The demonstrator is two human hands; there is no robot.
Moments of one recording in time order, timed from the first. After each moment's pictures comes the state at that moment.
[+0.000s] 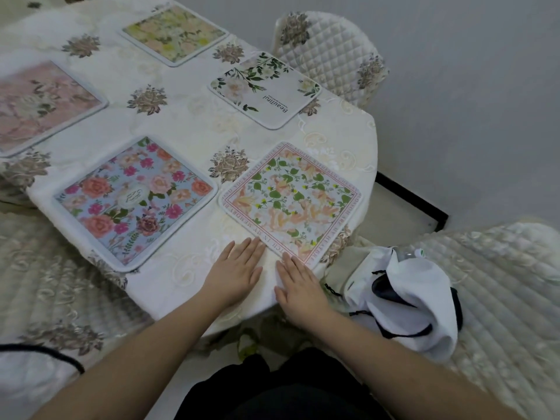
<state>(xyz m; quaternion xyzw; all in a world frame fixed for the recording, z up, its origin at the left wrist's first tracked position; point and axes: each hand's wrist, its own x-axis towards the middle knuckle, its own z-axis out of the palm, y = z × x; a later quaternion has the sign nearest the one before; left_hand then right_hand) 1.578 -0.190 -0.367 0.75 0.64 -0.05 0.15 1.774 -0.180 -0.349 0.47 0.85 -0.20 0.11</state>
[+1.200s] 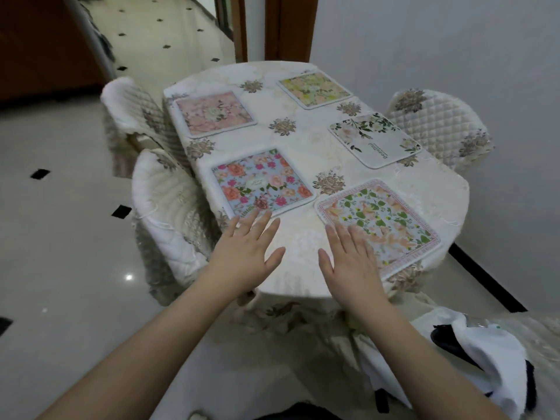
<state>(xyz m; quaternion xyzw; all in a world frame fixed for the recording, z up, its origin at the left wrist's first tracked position) 1.533 -0.360 -0.182 0.59 0.81 -0.02 0.04 1.717 -0.252 -0.197 0.42 0.90 -0.10 -0.03</state>
